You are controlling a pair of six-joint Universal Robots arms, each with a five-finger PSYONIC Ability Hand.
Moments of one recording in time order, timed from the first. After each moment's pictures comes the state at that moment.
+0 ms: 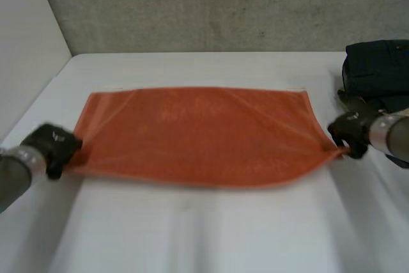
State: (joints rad) left arm 4.68 -1.83 -1.77 3.02 -1.46 4.07; right arm 1.67 -1.02 1.26 0.46 1.40 2.33; left_hand 1.14 1.20 1.19 1.20 1.00; right_hand 1.13 1.17 1.19 1.20 1.02
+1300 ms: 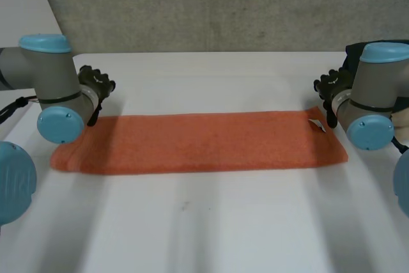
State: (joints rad) left arm 4.46 -2.55 -0.62 2.84 -1.68 4.01; right arm 1.80 -0.54 0.63 0.23 1.63 2.43; left_hand 0.19 0.20 0.21 0.20 0.05; right_hand 0.22 0.21 0.21 0.21 0.05
